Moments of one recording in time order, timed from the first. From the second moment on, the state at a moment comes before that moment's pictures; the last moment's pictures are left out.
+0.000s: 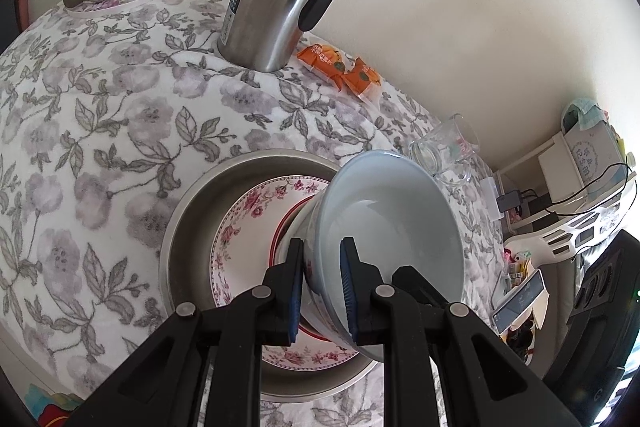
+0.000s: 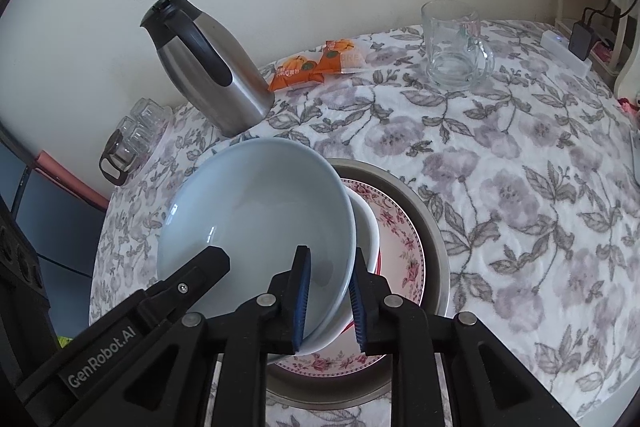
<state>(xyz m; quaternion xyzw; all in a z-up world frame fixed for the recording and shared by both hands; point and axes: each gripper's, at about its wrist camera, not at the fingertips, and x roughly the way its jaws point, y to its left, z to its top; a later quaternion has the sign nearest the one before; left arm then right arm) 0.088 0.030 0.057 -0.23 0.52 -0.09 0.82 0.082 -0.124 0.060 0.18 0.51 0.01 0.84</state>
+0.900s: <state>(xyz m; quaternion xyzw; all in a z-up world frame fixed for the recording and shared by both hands) 0.087 0.031 0.059 -0.23 0.51 -0.08 0.83 0.078 -0.133 0.073 0.18 0.50 -0.01 0.84</state>
